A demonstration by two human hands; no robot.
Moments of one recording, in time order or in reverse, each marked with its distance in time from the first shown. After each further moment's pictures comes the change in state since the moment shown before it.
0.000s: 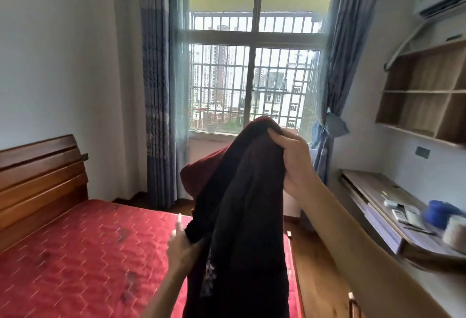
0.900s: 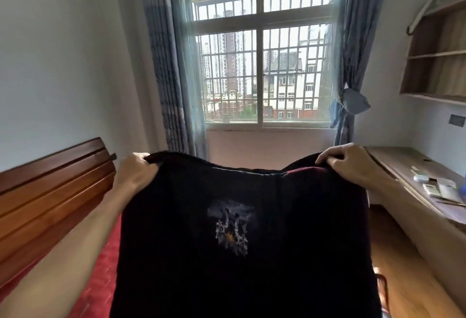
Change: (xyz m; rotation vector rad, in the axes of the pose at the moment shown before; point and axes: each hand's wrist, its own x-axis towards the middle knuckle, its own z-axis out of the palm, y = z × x) left_hand 0.048 0.114 -0.199 0.429 0.254 0.199; right_hand 0.022 0.015 -0.147 -1.205 -0.090 -0.094
